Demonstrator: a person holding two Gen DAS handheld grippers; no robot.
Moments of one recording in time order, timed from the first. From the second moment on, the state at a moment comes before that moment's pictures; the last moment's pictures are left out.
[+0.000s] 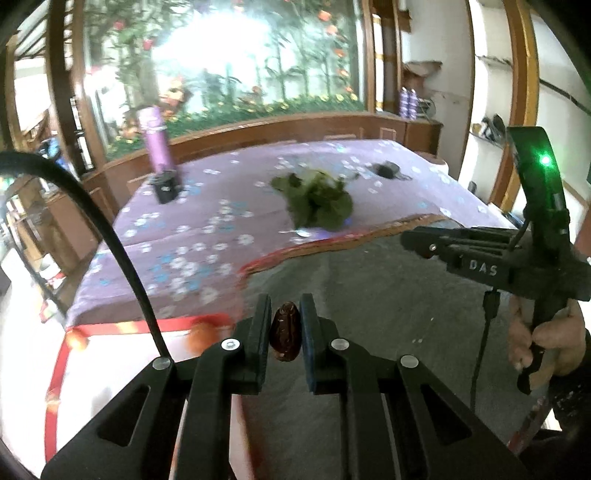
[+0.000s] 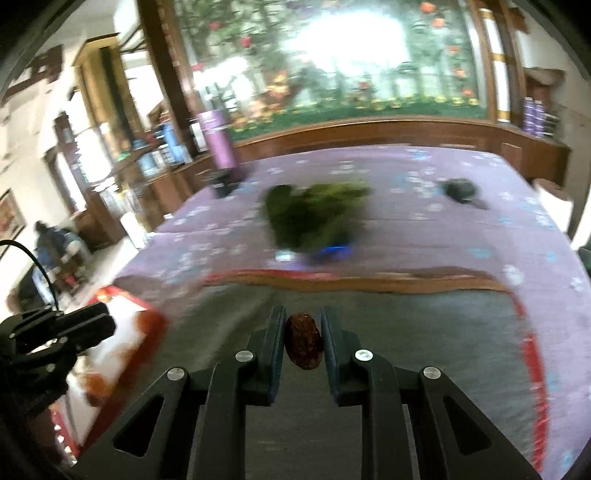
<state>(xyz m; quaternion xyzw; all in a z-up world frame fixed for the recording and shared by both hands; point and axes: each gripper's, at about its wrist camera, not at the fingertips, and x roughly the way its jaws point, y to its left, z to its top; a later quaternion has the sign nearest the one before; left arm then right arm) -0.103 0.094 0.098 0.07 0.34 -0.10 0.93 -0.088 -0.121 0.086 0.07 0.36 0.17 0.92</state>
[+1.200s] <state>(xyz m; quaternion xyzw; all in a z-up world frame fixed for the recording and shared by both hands) -0.151 0.266 0.045 0.04 0.38 0.14 0.91 -0.114 0.144 0.053 -0.03 0.43 0.35 0.83</state>
